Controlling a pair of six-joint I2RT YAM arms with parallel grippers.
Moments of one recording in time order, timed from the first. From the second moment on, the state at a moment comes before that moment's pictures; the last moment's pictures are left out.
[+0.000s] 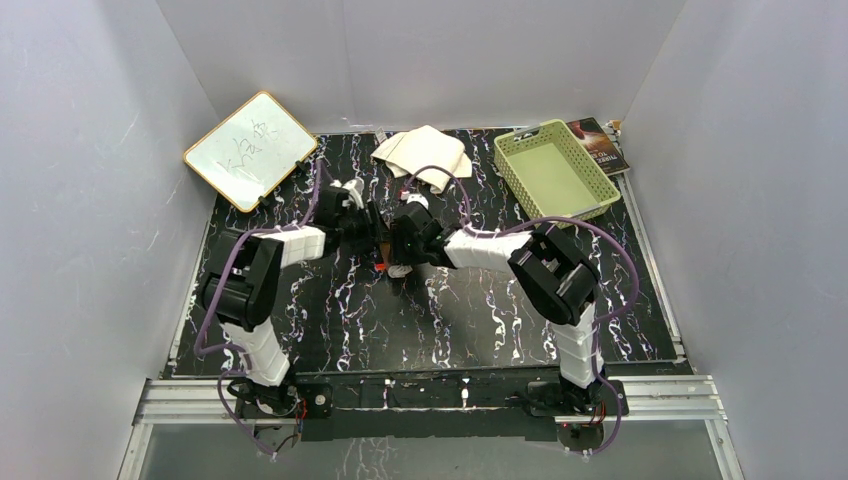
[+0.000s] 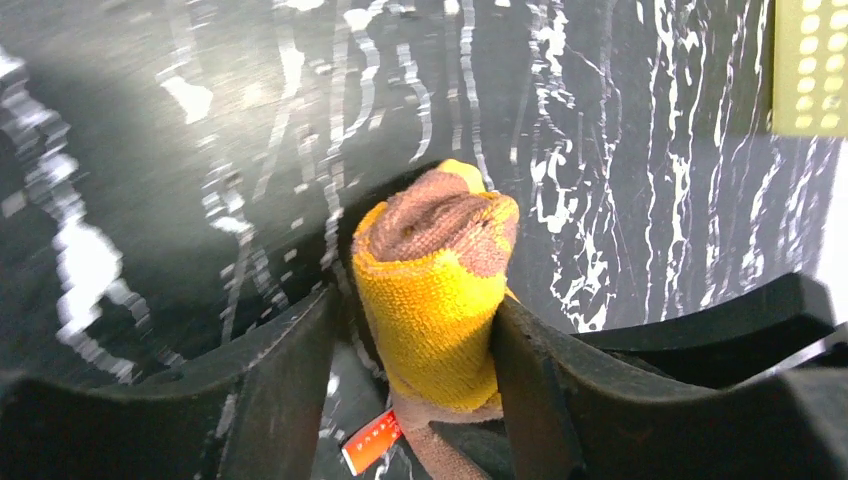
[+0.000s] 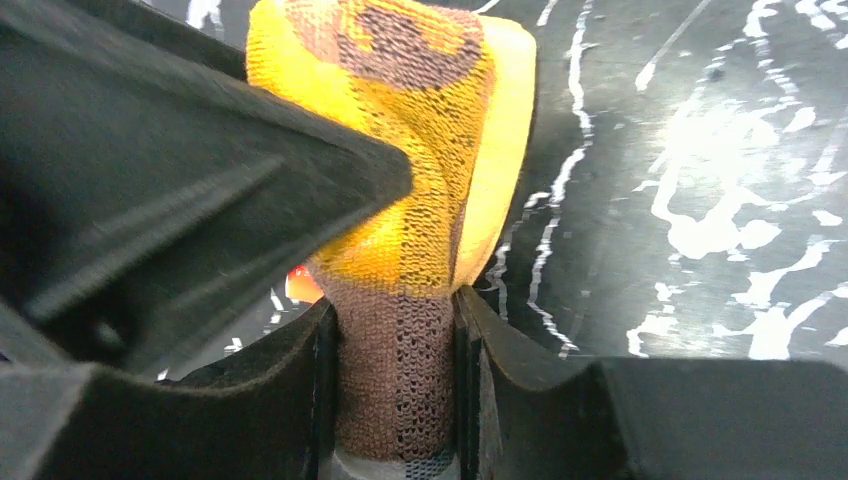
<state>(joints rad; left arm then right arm) -0.33 1.80 0.91 0.13 0.32 -0.52 0.81 2.02 1.32 -0.17 0.08 0.59</state>
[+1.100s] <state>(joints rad) -0.13 1.33 0.92 -0.22 0.44 -0.60 0.27 1.59 1.21 -0.01 0.32 1.06</state>
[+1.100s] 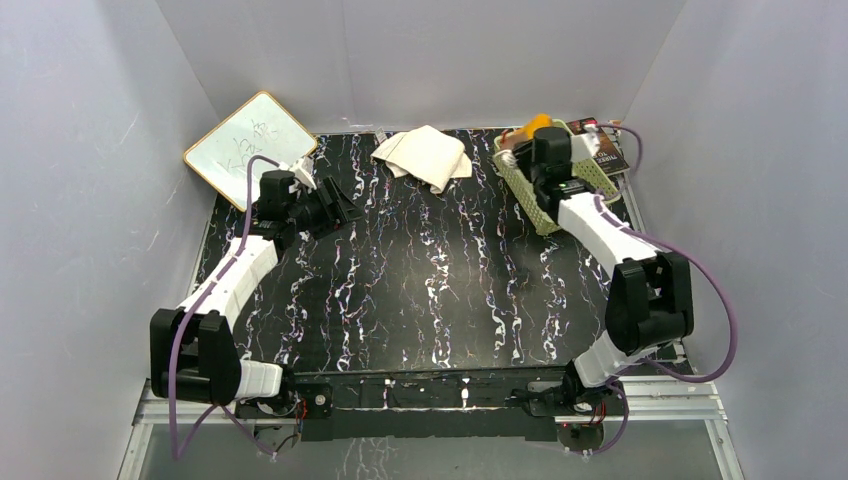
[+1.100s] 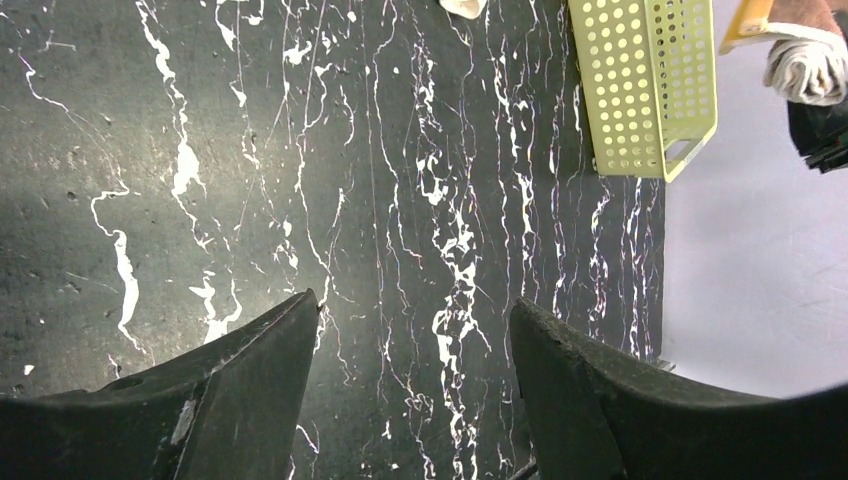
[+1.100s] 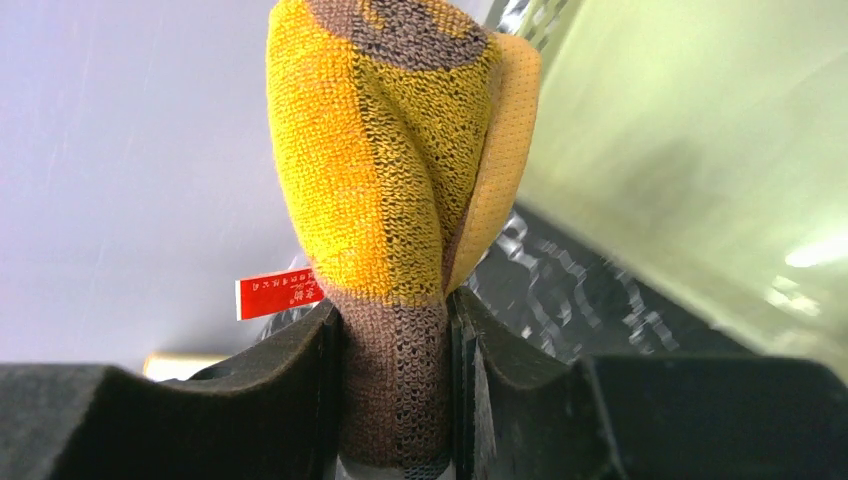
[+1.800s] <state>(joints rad) -0.13 1.37 0.91 -0.24 0.52 -0.57 0.02 1.84 1.36 -0.22 0.33 0.96</state>
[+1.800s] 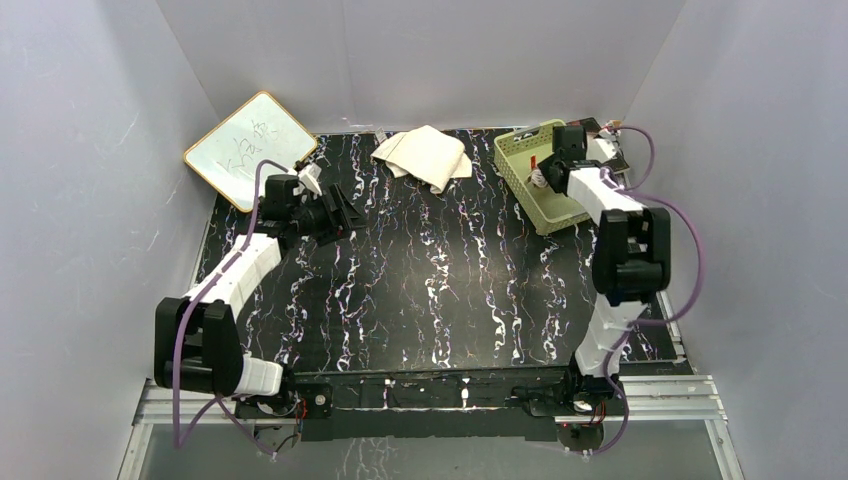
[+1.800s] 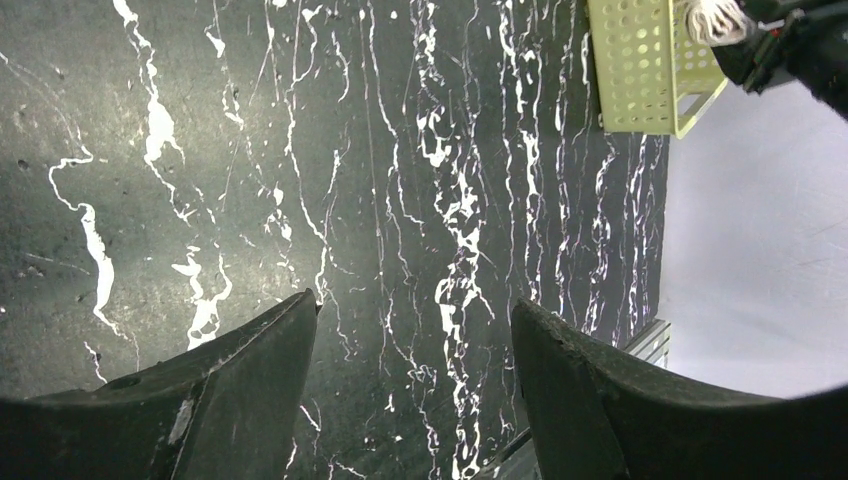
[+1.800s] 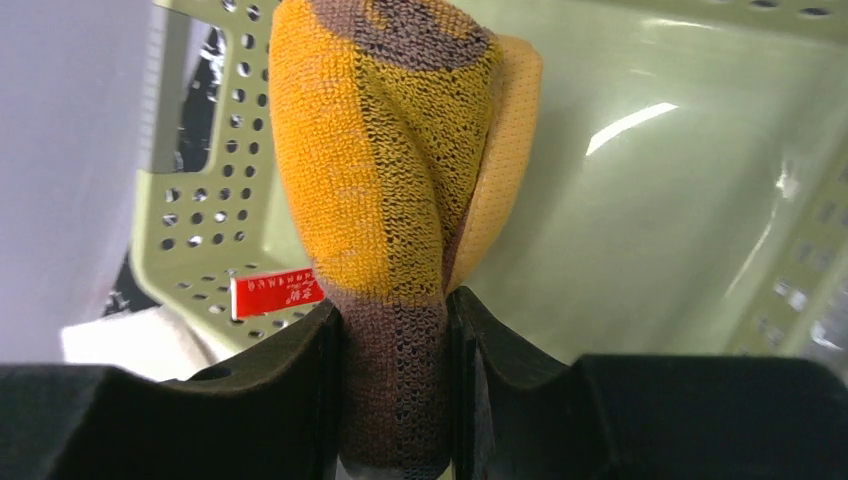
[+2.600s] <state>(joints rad) -0.13 1.49 0.90 -0.27 0.53 -0.52 0.02 2.33 1.87 -0.43 0.25 0.98</state>
